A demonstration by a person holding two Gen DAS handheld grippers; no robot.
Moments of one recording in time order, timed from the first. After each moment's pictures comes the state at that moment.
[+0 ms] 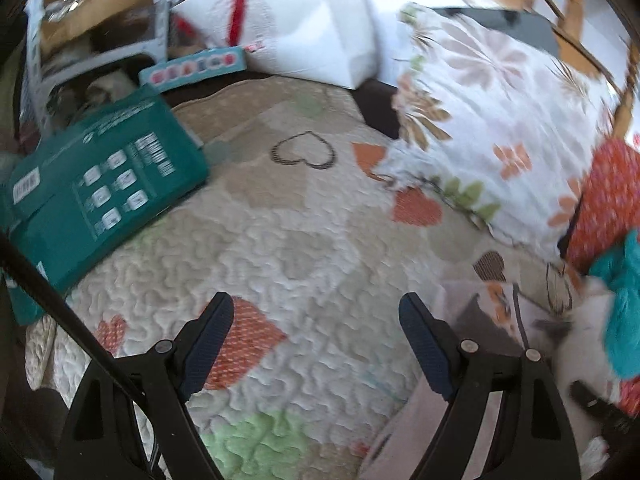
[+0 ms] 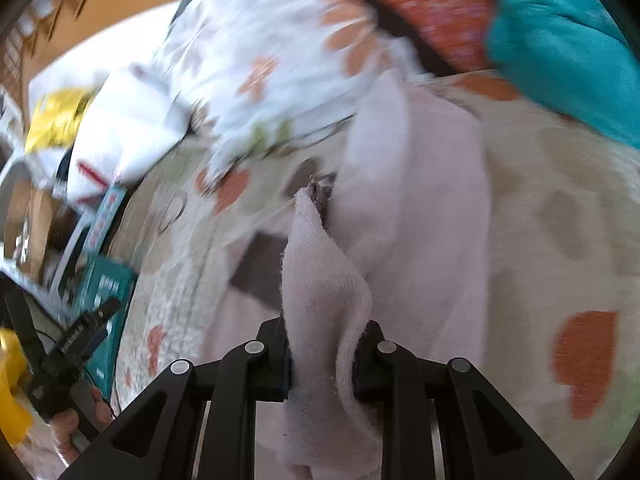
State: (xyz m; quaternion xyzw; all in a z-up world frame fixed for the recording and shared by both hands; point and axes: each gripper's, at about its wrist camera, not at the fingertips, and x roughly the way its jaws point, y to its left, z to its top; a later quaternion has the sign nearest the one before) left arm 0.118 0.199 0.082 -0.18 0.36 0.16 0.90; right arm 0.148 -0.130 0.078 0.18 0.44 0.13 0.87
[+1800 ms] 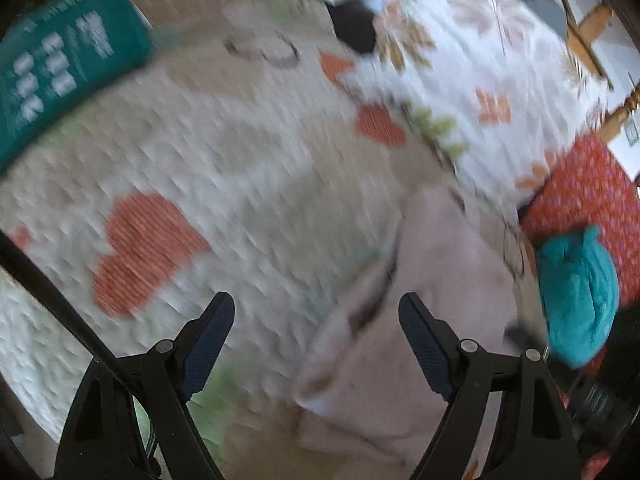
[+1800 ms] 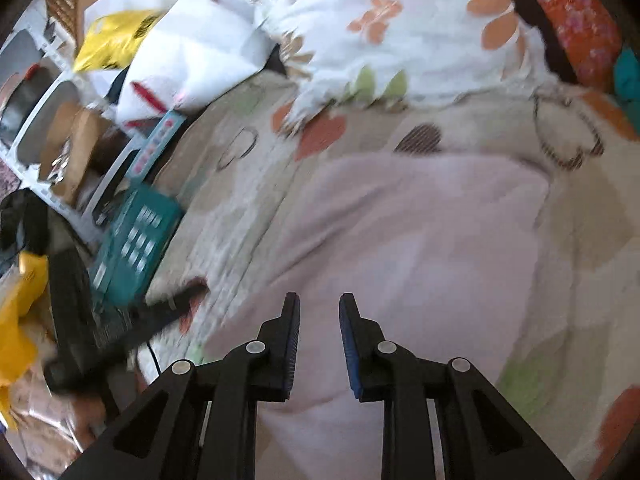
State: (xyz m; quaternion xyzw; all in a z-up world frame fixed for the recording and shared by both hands) left arm 0.137 0.179 0.020 -0.29 0.47 0.04 0.84; right arm 0.181 -0.073 0.077 0.11 0.47 0.25 0.84
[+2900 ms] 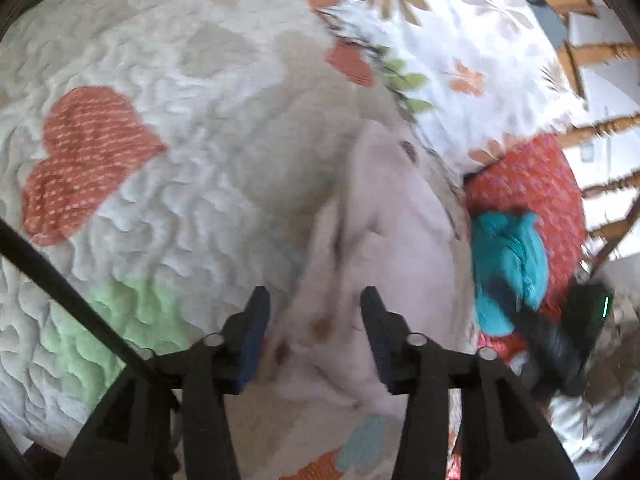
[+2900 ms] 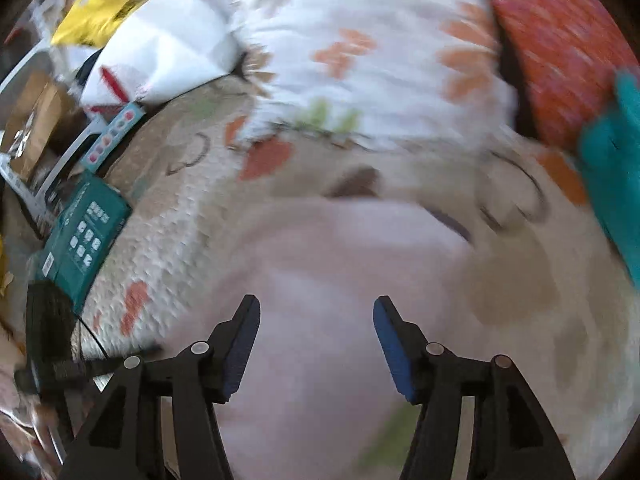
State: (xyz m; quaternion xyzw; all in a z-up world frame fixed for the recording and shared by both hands) left arm 0.114 0.189 -0.003 -0.41 0.51 -0.08 0.75; right arm 0.199 -0.110 0.101 0.03 0.48 0.18 0.86
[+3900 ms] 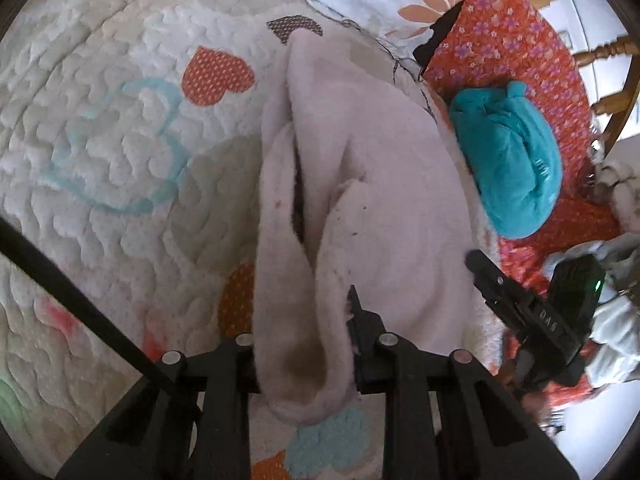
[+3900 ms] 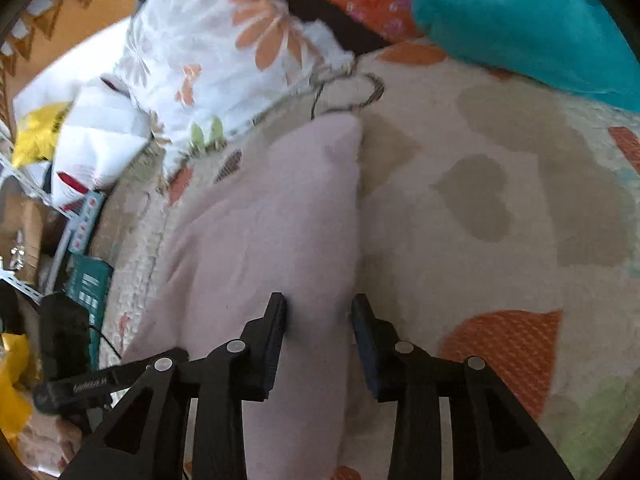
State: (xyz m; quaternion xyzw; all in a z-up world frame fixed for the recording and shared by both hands) left arm 0.149 0.050 -0.010 -0.27 0.56 -0.20 0.75; right arm 0.133 -0.260 0.053 0.21 0.45 0.11 0.86
